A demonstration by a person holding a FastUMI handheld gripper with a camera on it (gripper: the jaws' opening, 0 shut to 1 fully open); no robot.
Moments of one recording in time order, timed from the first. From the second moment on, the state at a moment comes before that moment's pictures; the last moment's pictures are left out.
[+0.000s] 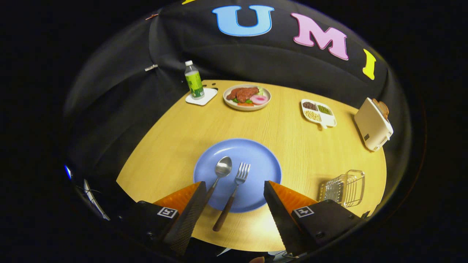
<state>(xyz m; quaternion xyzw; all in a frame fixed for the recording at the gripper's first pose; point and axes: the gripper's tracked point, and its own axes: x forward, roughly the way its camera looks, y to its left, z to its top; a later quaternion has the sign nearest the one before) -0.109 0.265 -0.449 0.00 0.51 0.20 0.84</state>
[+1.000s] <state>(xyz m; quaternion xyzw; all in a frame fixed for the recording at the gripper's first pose) -0.108 0.261 -0.544 0.03 0.60 0.16 0.78</state>
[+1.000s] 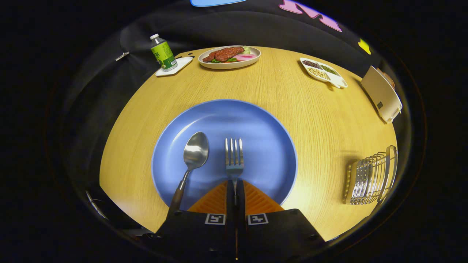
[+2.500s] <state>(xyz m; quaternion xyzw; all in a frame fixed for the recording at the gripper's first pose) -0.099 0.052 -0.396 0.07 0.59 0.17 0.78</state>
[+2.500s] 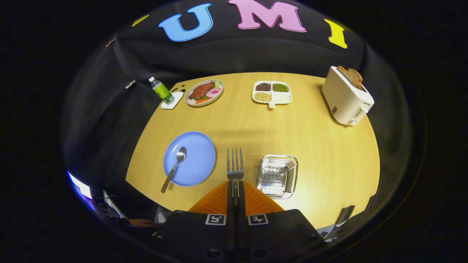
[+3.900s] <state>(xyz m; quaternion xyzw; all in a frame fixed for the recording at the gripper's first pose) -0.085 0.003 -0.484 0.00 0.74 0.11 0.66</state>
